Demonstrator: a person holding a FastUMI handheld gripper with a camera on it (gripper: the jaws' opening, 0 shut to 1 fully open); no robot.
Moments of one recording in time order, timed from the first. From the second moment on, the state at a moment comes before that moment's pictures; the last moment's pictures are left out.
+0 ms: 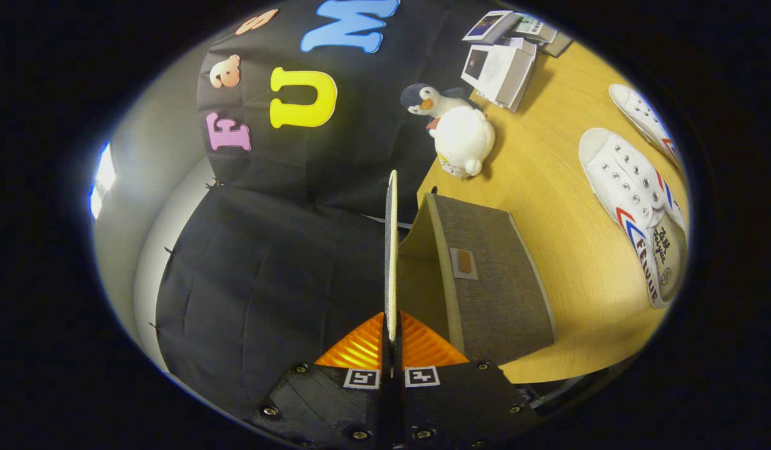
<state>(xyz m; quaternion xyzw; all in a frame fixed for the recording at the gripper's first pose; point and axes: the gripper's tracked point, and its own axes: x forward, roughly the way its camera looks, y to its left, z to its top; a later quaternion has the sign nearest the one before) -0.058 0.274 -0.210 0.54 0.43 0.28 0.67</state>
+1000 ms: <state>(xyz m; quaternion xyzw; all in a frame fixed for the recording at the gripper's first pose) -0.064 0.392 -0.113 0.44 0.39 0.36 0.72</state>
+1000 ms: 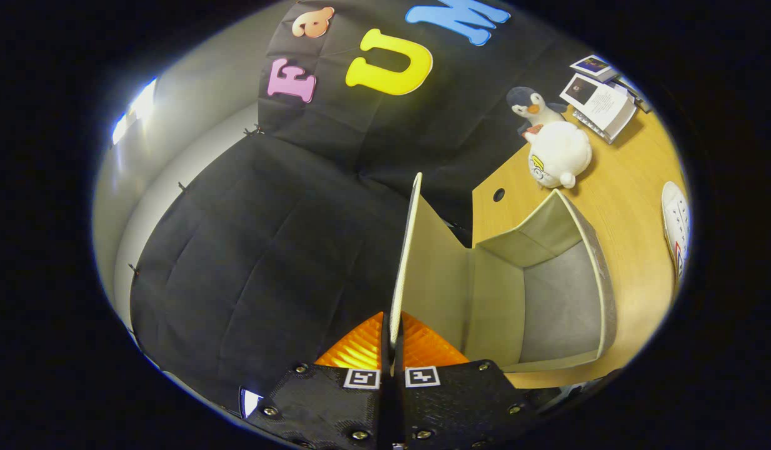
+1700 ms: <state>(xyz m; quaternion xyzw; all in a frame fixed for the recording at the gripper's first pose) -0.082 0.471 -0.100 0.38 0.36 0.42 0.74</state>
